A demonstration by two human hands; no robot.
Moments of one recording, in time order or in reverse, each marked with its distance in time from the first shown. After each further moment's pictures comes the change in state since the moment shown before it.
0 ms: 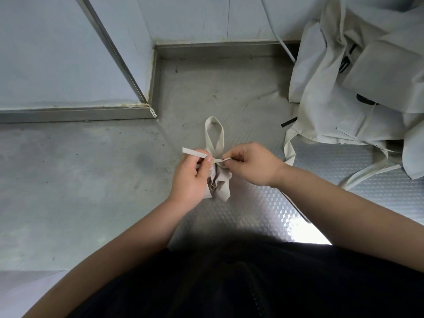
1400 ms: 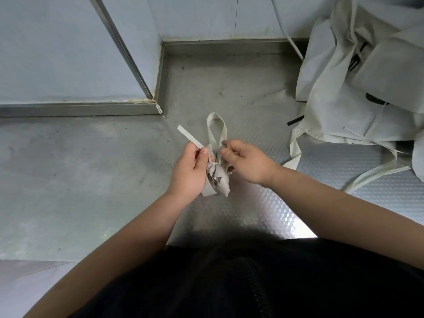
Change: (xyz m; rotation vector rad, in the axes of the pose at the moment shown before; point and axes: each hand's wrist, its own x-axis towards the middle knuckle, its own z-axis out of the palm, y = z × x) left_hand 0.001 0.009 -0.009 -0.098 0.017 -0.174; right_hand 0.012 0.002 0.022 0.230 0.068 0.098
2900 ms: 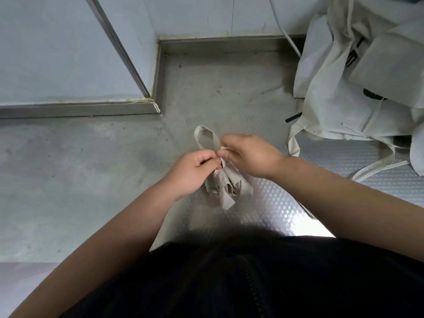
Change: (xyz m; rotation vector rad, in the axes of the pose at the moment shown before) left_hand 0.001 0.018 -0.014 0.039 -0.363 -0.043; right_hand 0.003 -0.003 -0.018 -0.561 -0.052 -0.408
